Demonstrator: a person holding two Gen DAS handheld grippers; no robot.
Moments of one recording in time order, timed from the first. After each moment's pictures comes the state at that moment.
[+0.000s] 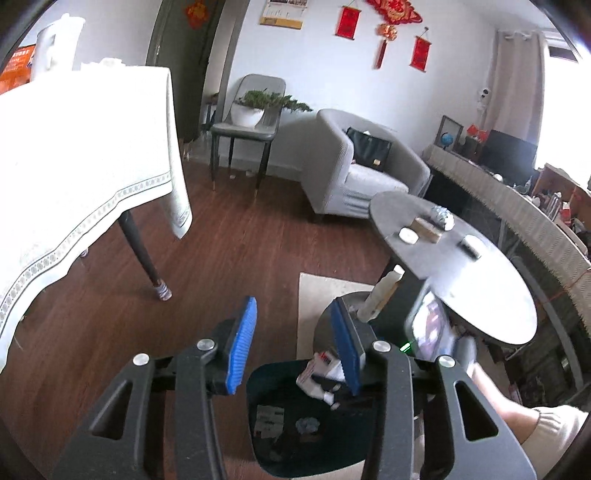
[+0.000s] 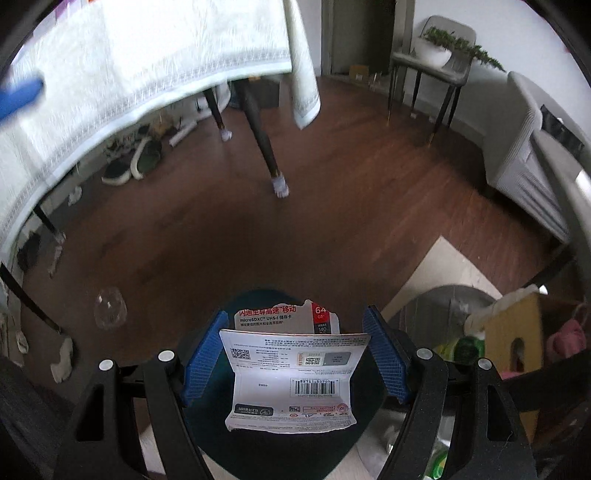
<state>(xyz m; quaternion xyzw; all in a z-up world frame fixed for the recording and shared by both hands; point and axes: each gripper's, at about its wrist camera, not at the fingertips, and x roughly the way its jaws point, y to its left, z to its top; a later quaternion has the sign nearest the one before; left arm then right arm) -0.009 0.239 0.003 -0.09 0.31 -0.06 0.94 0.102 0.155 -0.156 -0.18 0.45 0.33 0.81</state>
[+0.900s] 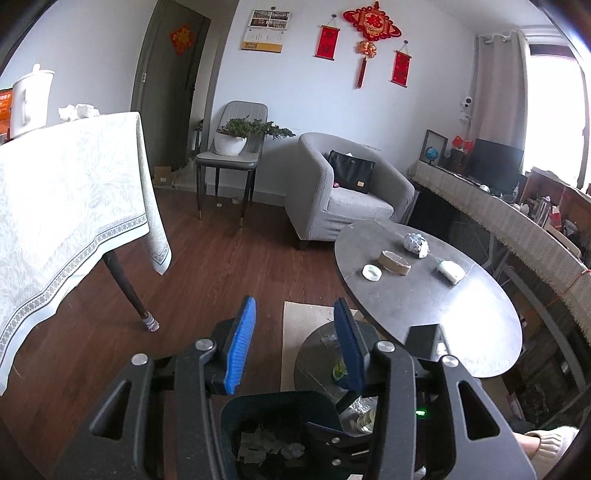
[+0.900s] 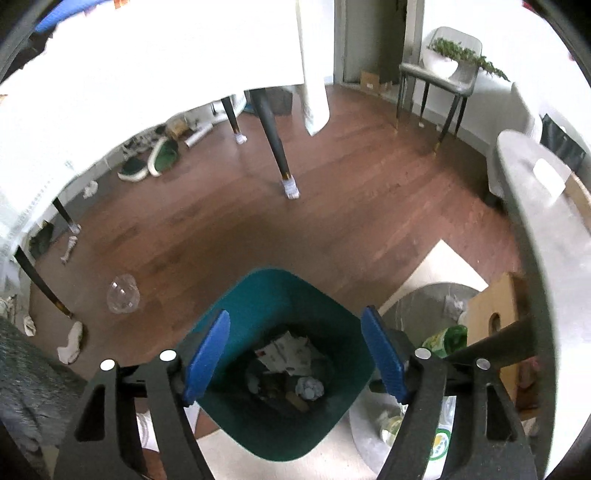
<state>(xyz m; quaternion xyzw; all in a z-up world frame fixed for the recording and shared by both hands) 0.000 0.195 0.039 -0.08 0.26 -0.07 0.96 0.067 0.111 -0.117 -0.16 0.42 0.37 0.81</state>
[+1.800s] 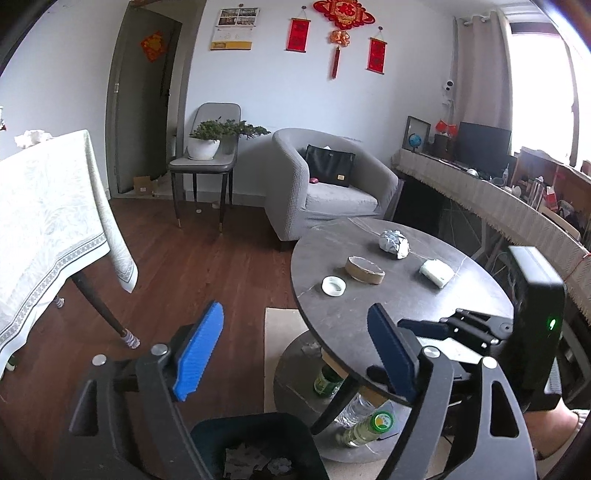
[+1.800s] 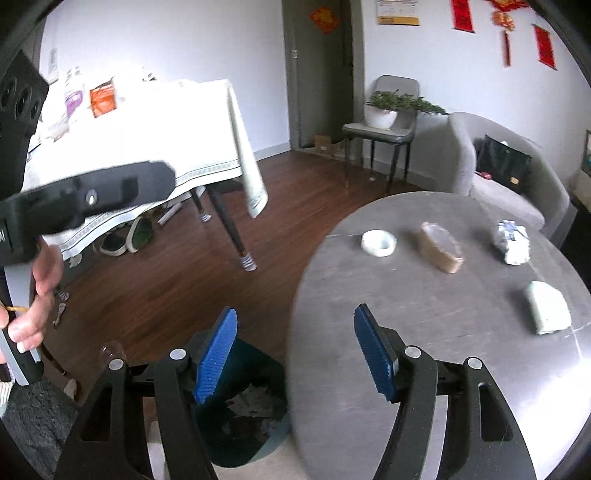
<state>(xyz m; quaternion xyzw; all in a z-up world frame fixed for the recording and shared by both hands) 0.051 0.126 0.037 -0.04 0.27 -0.10 0.96 0.095 -0.001 -0.033 -0.09 0.32 0.32 0.89</state>
